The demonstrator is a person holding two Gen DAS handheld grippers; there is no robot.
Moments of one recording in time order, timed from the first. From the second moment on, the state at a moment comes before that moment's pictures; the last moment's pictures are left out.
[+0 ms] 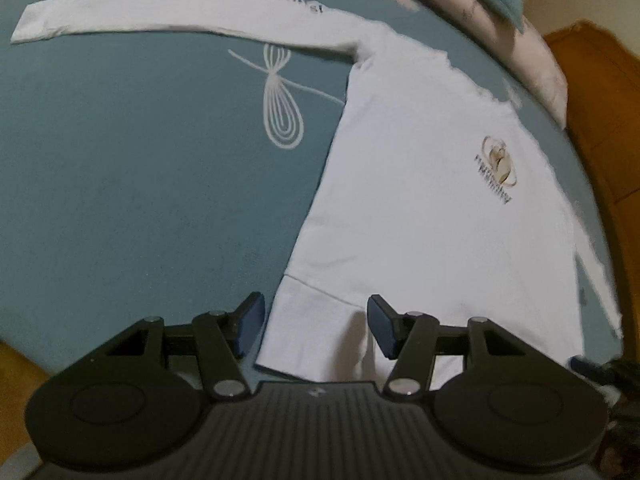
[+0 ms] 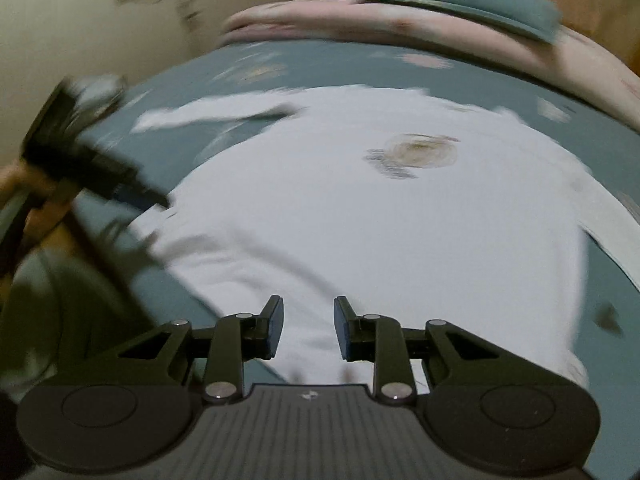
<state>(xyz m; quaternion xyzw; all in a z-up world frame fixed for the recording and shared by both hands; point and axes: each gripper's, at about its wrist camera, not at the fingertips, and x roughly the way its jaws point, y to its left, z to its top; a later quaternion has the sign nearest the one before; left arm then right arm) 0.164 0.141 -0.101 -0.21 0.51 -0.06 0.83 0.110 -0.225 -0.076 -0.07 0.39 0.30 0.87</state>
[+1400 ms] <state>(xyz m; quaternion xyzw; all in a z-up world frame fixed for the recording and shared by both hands) 0.149 0.170 -0.059 -0.26 0.46 -0.13 0.84 0.067 -0.111 -0.134 -0.45 0.27 0.30 0.79</state>
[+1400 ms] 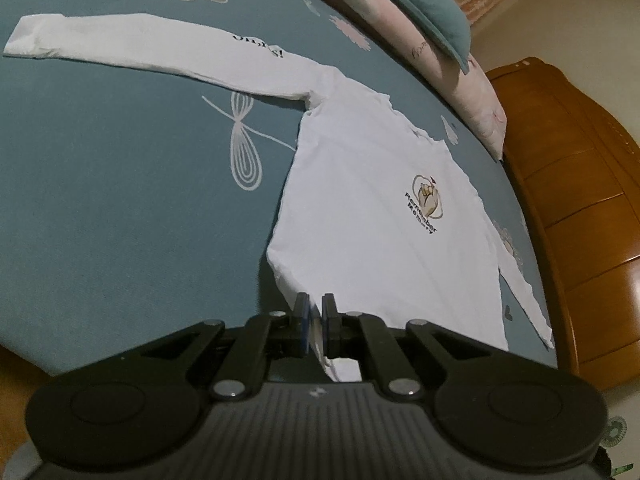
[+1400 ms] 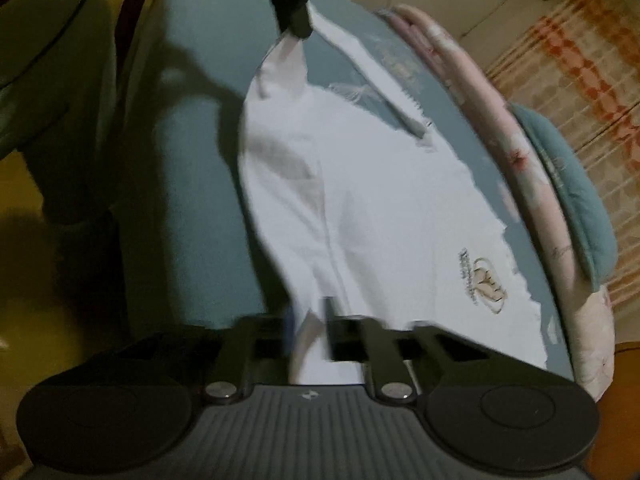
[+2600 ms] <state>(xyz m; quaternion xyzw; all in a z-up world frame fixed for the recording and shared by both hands) 0.129 0.055 -0.108 0.01 0.41 -0.16 0.90 0.077 -0.276 -0.123 0.02 0.37 0.11 0.92</state>
